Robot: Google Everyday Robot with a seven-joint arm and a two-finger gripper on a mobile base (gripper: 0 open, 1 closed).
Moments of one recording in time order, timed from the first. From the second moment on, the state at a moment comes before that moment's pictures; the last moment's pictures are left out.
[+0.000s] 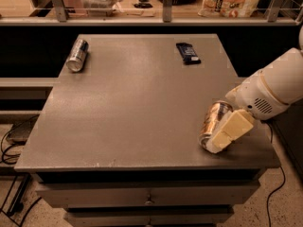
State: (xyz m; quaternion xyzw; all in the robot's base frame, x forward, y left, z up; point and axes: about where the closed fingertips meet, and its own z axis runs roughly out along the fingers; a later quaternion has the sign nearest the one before) arm 0.459 -0.160 0.855 -0.50 0.83 0.15 0.21
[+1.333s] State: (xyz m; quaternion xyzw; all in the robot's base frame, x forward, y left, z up) arm 0.472 -0.159 0.918 -0.52 0.80 0.15 0.24
